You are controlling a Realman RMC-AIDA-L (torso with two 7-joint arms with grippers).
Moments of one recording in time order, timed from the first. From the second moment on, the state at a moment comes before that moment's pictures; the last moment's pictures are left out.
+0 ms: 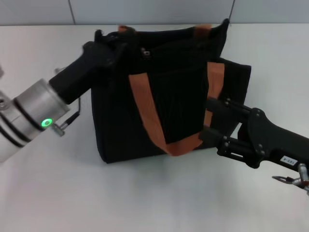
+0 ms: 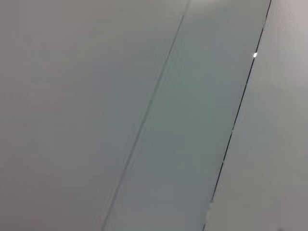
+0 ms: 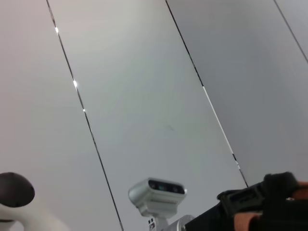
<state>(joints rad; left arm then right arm) -0.64 -2.08 0.37 0.04 1.66 1.56 -0.90 0.47 2.08 -0.37 -0.15 -2.00 -1.89 0.94</state>
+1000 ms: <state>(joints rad) -0.61 -2.07 0.44 0.09 1.64 1.57 -0.83 0.46 2.08 -0.35 -0.16 -1.86 -1.92 0.93</state>
